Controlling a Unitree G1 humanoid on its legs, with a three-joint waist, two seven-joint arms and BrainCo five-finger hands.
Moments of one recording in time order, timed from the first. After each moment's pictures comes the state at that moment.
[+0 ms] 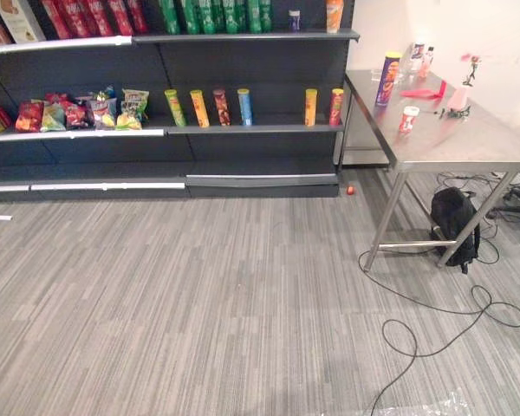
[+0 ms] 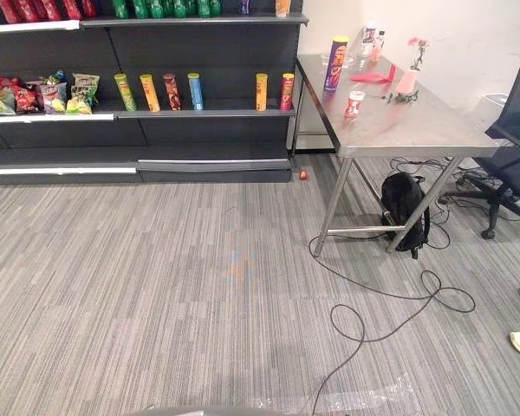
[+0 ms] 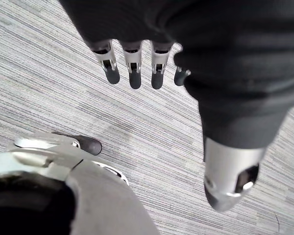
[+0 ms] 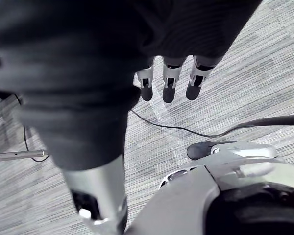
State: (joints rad) left arm 0.22 0.12 0.04 1.11 -0.39 -0.07 0.10; right arm 0.20 -0.11 -0.15 1.12 0.25 -0.03 0.00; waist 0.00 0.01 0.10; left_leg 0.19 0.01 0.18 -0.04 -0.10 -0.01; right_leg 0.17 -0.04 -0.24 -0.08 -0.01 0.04
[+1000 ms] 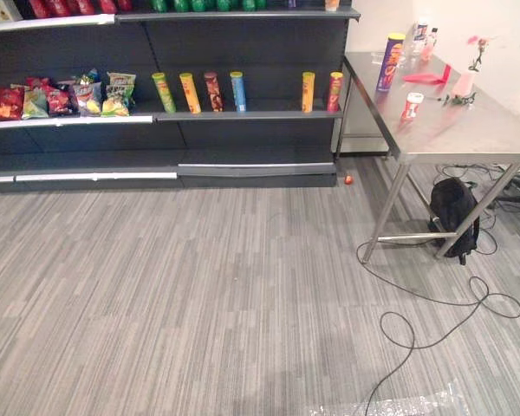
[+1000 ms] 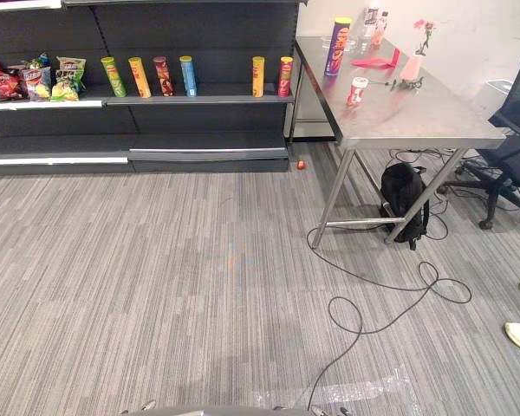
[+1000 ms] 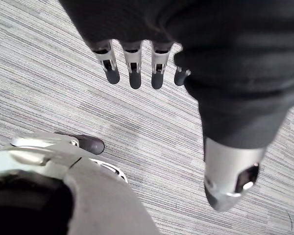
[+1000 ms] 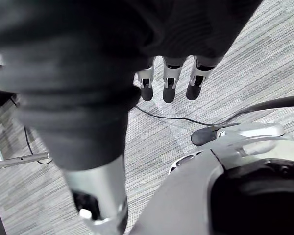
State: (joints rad) left arm 0.20 0.12 0.04 1.12 -0.39 -0.04 0.10; right arm 0.20 -0.11 -0.16 1.12 0.33 -0.07 0.08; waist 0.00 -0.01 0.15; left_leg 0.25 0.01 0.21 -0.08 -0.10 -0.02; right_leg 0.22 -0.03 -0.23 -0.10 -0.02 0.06
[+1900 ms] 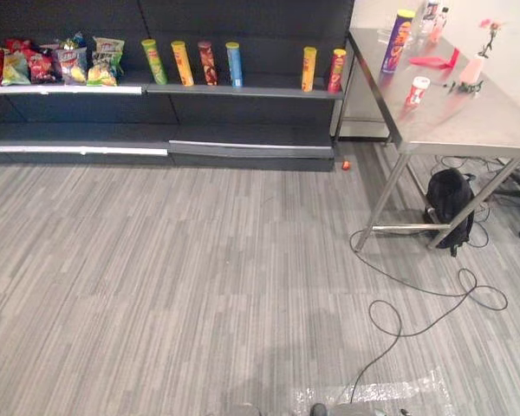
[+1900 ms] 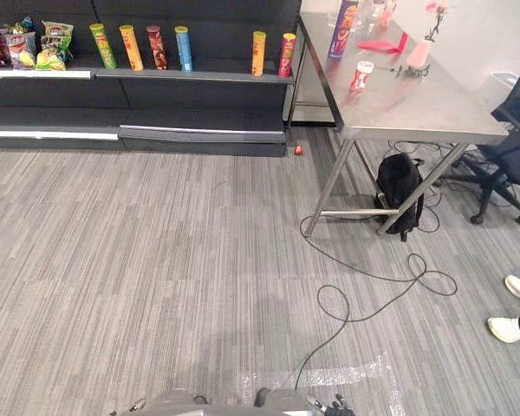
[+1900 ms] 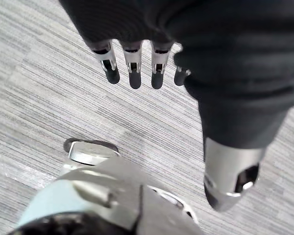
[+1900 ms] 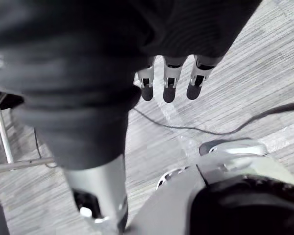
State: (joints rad) left arm 0.20 0.14 0.09 1.09 -0.43 -0.04 0.15; right arm 0.18 -0.08 -0.15 1.11 0.32 -0.13 0.08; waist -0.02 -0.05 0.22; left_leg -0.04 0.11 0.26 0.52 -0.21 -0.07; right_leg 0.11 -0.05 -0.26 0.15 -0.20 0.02
